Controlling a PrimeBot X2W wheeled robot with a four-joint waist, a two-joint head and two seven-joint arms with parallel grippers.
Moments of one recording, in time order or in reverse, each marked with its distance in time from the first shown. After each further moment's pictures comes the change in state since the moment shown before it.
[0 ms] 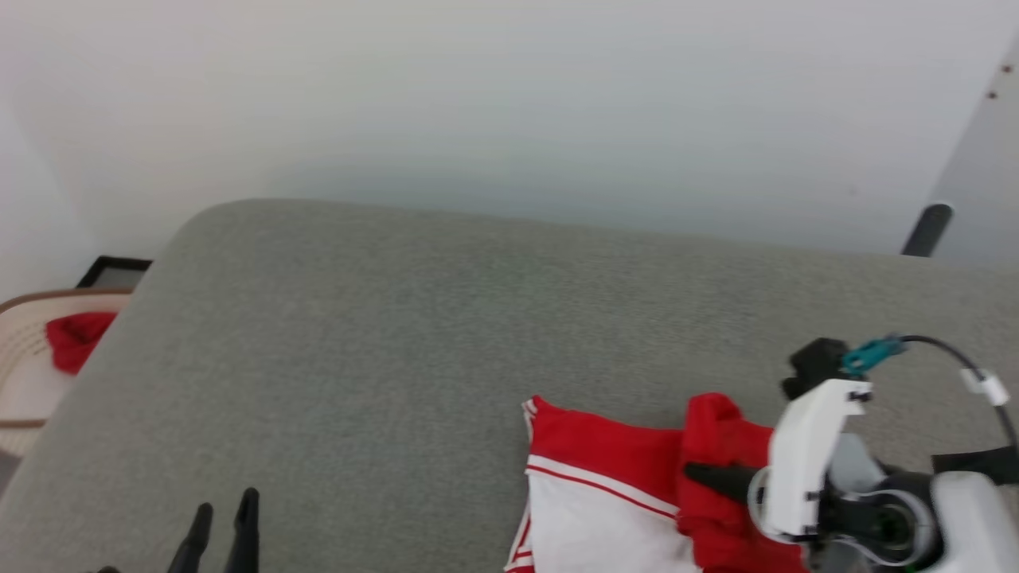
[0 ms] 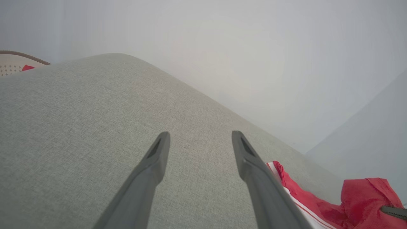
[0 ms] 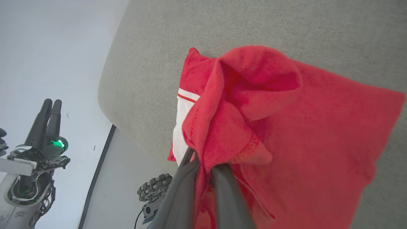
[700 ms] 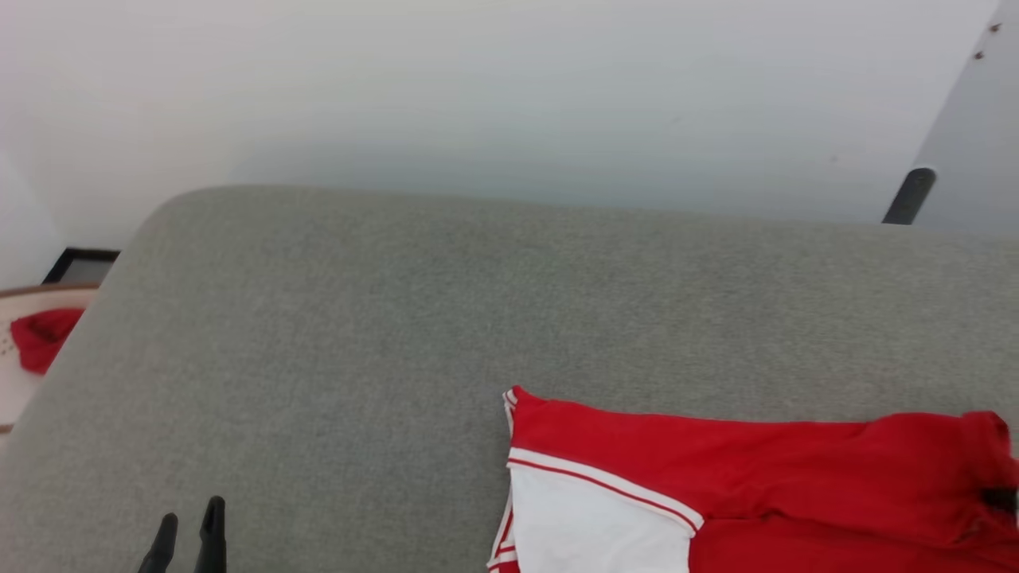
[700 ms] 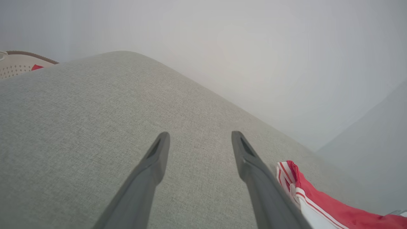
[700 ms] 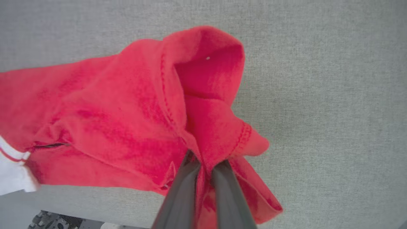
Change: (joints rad) left arm 0.026 0.006 0.044 0.000 0.000 -0.001 -0.023; right arm -0.038 -0.389 -0.160 0.308 -0.197 0.000 -0.058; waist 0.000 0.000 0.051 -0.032
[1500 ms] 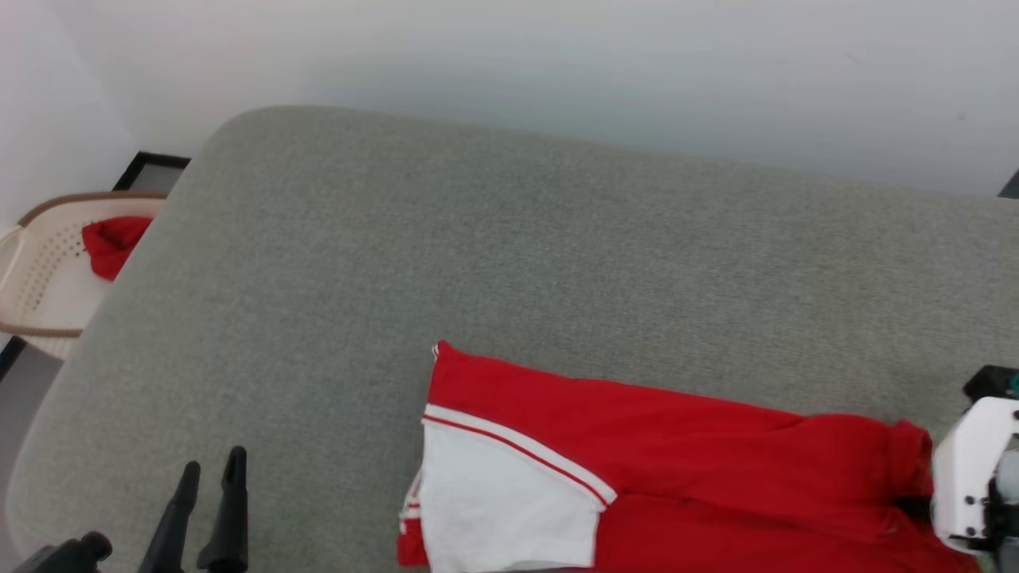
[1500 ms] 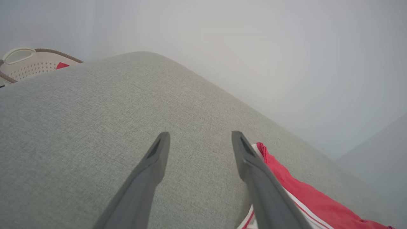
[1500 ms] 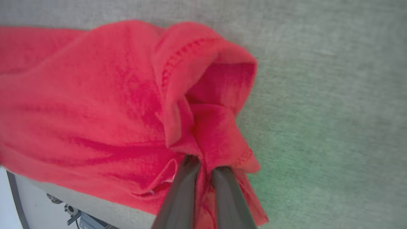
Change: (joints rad) left arm -0.112 -0.004 -0.047 0.022 -0.007 -0.001 -0.001; right arm -0.018 0.129 0.058 0.014 0.002 0.001 0.022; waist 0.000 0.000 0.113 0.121
